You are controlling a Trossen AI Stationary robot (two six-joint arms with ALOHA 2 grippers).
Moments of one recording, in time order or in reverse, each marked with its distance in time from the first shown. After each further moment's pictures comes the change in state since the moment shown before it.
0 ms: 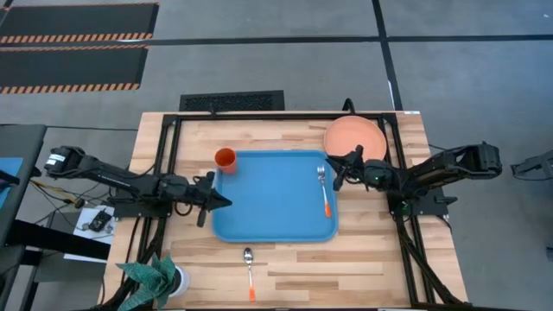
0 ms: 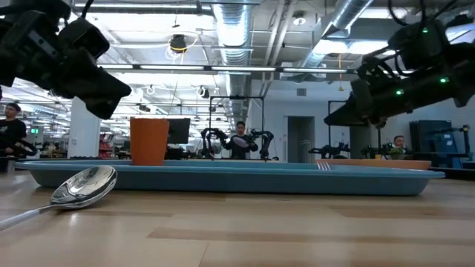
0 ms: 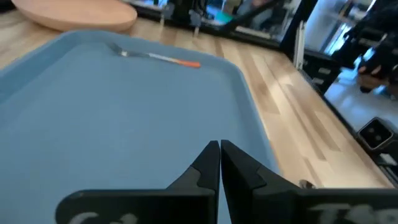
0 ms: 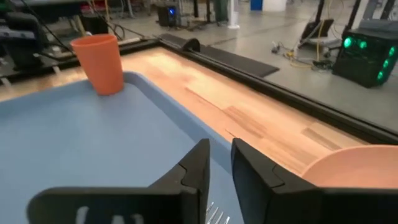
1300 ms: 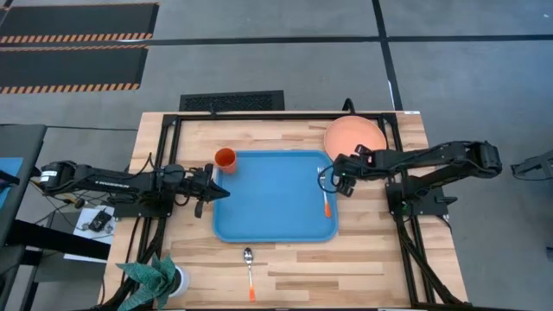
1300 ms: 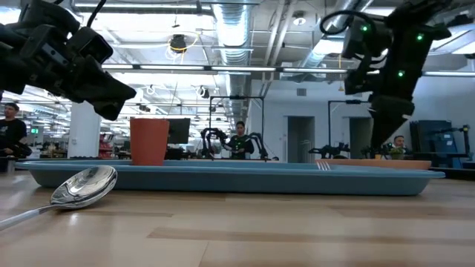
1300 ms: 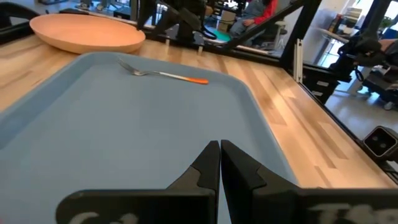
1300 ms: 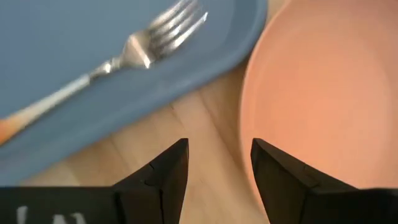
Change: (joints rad) left arm 0.248 -0.088 -0.068 0.042 0.248 0.089; right arm 0.031 0.000 0.601 -1.654 -0.070 0.112
